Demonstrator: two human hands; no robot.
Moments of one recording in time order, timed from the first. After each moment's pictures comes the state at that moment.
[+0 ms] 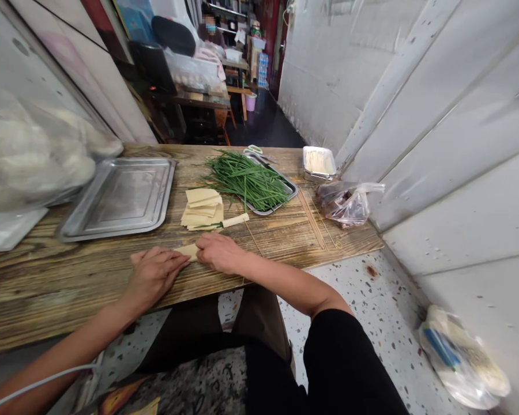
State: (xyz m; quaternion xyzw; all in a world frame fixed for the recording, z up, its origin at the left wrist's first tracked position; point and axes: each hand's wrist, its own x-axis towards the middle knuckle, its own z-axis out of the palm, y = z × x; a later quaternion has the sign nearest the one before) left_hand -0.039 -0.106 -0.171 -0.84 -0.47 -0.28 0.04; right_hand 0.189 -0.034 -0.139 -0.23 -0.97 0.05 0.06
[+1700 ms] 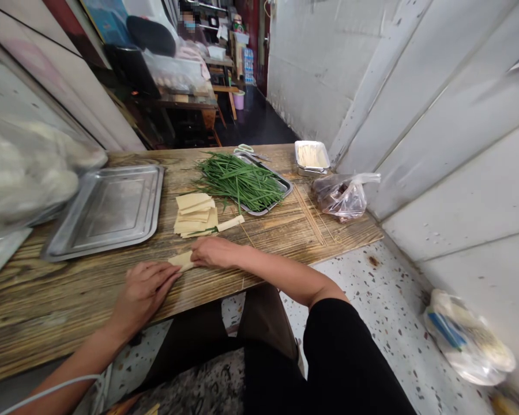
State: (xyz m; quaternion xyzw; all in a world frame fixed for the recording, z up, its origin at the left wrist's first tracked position) left_hand -0.054 -0.111 -0.175 -0.84 -0.46 -0.30 0.03; right_hand 0.181 -0.007 -0.134 -0.14 -0.98 0.15 0.05
